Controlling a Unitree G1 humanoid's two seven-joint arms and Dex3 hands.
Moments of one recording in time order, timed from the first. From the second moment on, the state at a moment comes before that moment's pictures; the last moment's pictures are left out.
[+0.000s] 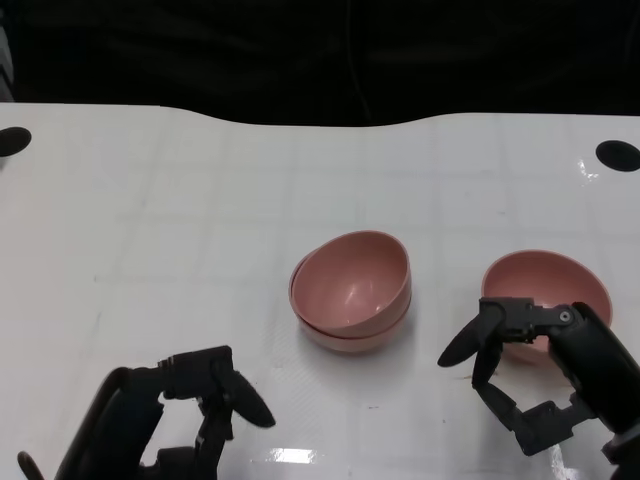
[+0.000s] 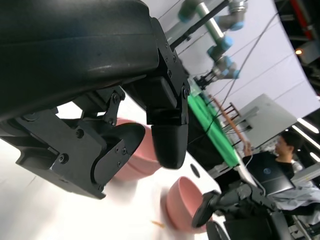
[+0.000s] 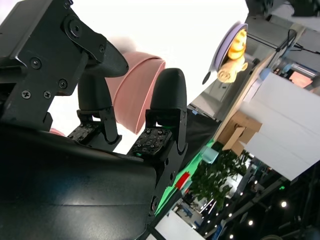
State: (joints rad) left arm 0.24 0.30 -0.18 -0.05 0.08 -0.64 0.01; right arm -0.04 -0.20 0.08 0.23 -0.15 -0.64 0.22
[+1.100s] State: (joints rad) left arm 0.20 0.24 -0.08 0.09 0.07 -0.68 -0.12; right arm 0.05 -0.28 0.19 -0.19 -1.01 0.07 0.00
